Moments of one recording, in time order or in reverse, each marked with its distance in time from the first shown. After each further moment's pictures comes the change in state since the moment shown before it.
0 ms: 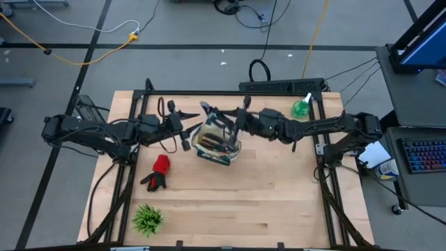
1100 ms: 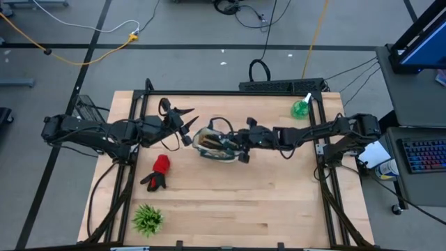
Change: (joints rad) left arm 0.001 0.000 0.000 -0.082 -0.204 -0.024; right arm 0.025 0.018 -0.195 -0.382 -0.051 0.241
